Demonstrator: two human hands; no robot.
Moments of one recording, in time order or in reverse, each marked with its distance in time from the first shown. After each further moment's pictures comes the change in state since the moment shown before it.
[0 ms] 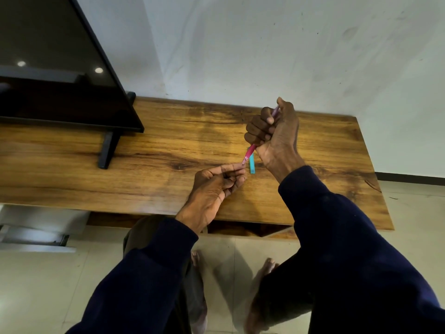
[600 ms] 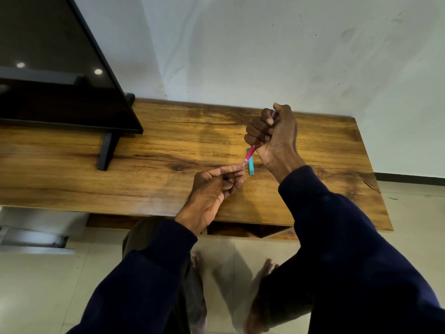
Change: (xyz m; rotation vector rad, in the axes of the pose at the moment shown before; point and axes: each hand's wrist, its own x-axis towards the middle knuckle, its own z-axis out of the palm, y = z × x) left_hand -0.001 0.000 0.001 0.022 0.005 0.008; right_hand 0.003 -0.002 0.000 0.012 0.042 0.006
